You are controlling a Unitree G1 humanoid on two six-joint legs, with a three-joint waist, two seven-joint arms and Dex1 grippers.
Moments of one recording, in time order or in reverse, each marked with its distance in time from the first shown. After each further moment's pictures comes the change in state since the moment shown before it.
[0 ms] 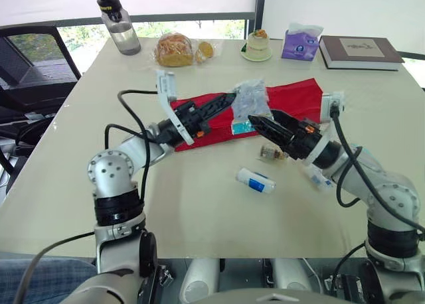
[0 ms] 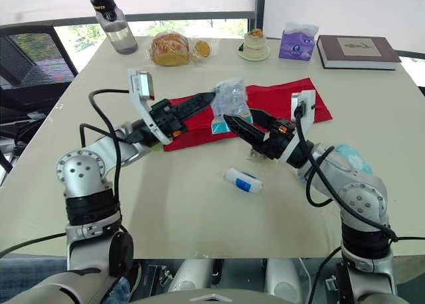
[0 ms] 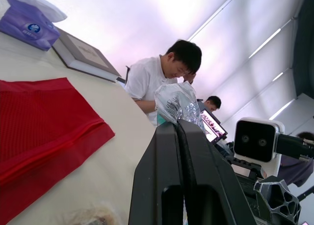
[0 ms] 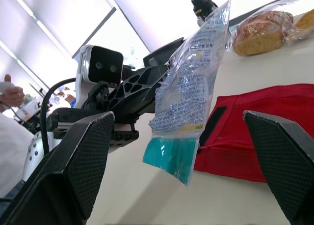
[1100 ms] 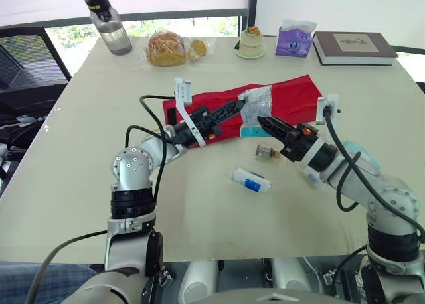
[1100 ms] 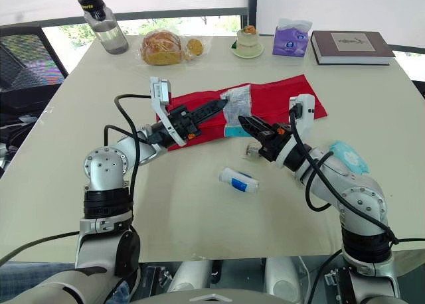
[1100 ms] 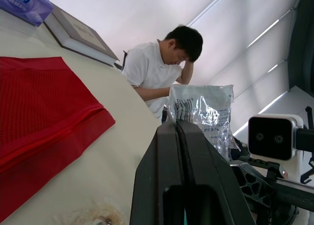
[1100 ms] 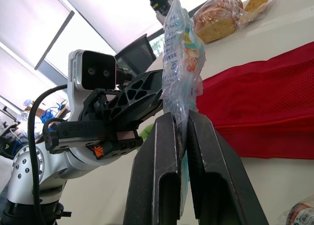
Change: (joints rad) left arm 0.015 -0.018 -0.065 0.049 0.122 -0.031 -0.123; right arm 0.026 -0.026 0.042 -0.027 0.057 -0.042 -0.153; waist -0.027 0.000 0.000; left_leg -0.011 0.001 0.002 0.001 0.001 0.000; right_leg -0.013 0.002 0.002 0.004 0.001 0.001
